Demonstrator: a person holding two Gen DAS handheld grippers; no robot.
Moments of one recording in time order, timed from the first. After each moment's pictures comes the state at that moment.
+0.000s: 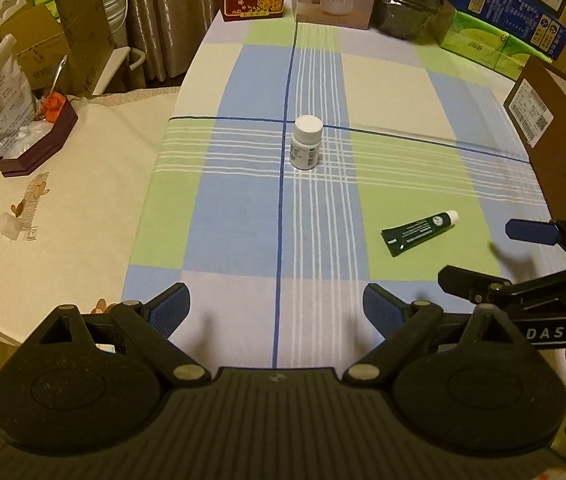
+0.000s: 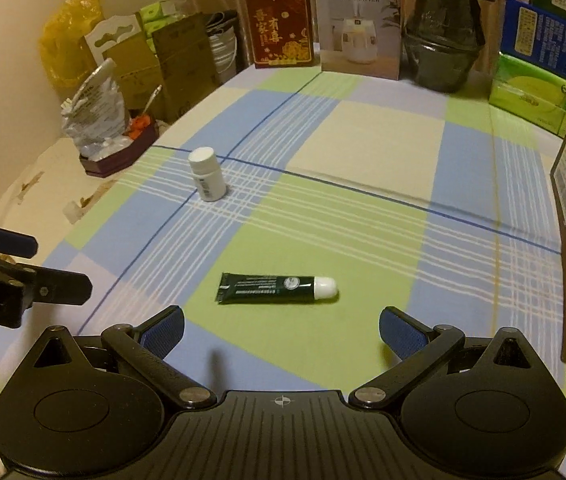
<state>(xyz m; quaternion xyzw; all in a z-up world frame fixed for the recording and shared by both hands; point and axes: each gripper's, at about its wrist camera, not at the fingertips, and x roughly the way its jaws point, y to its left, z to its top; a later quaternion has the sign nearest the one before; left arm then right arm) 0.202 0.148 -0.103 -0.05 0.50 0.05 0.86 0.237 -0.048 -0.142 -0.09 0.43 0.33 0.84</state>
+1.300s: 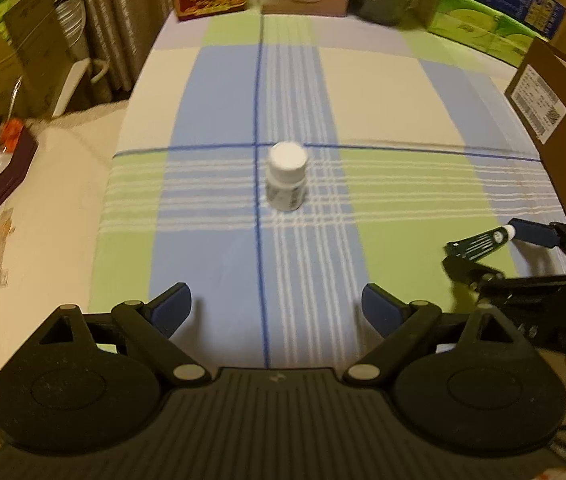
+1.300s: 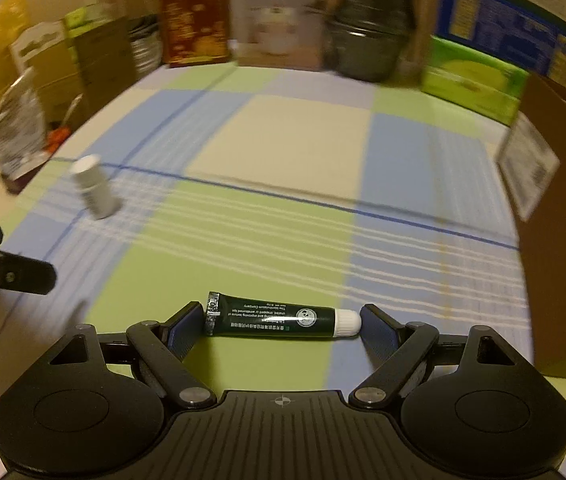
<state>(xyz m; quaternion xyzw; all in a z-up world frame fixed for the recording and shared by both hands) 0.276 0.147 -0.135 -0.01 0.51 0.00 0.86 0.279 -0.054 -0.172 -0.10 0.41 0.22 0.88</state>
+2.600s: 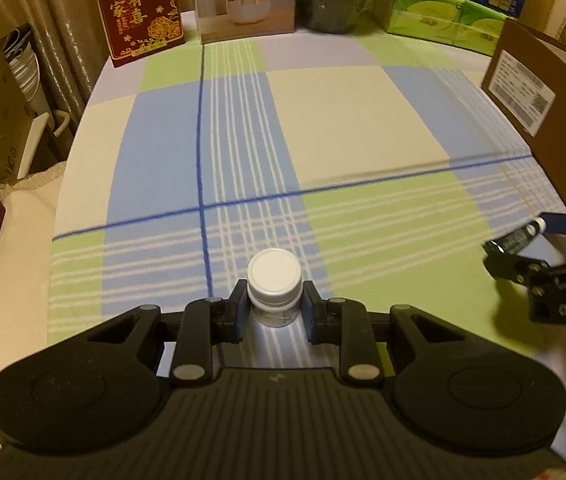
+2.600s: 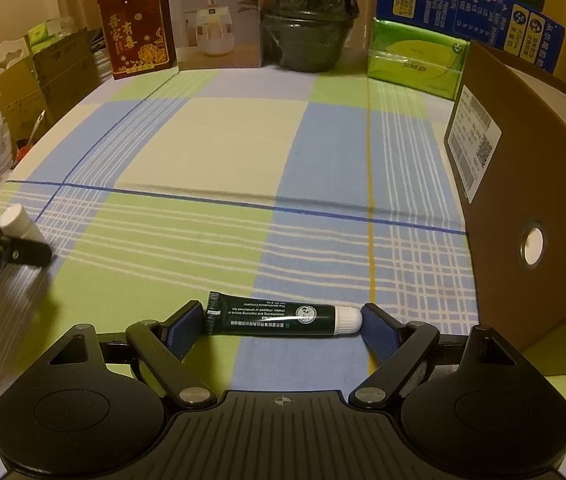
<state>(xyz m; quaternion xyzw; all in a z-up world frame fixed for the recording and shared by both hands) 0.319 0.126 -0.154 0.04 0.48 -0.06 0.87 0.299 -0.092 -0.170 -0.08 0.42 0.18 0.88</state>
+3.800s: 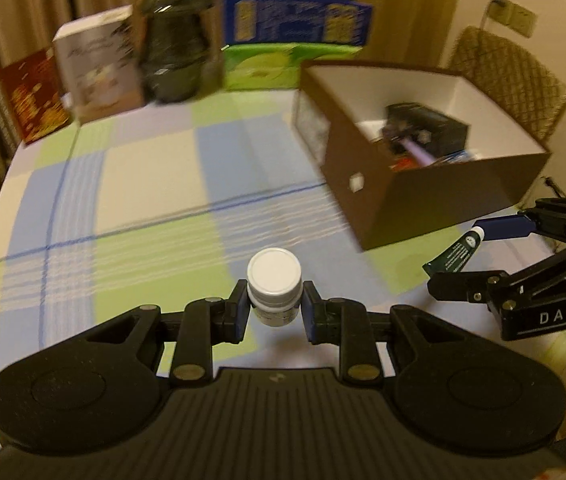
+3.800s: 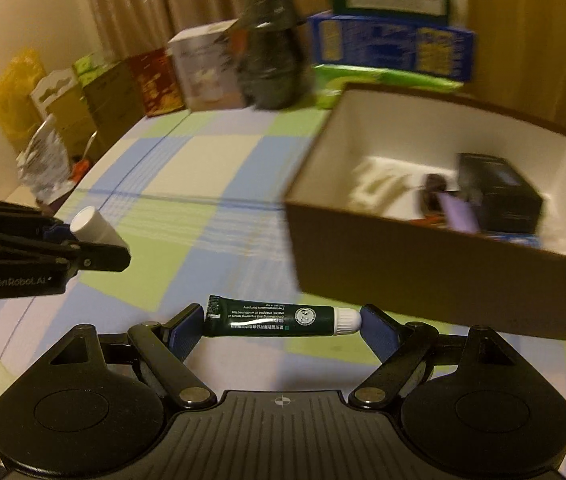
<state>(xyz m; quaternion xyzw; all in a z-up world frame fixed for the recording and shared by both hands) 0.233 -0.065 -0.055 0.04 0.42 -0.14 0.89 0.235 -0.280 -0.057 -0.04 0.41 0.26 0.87</state>
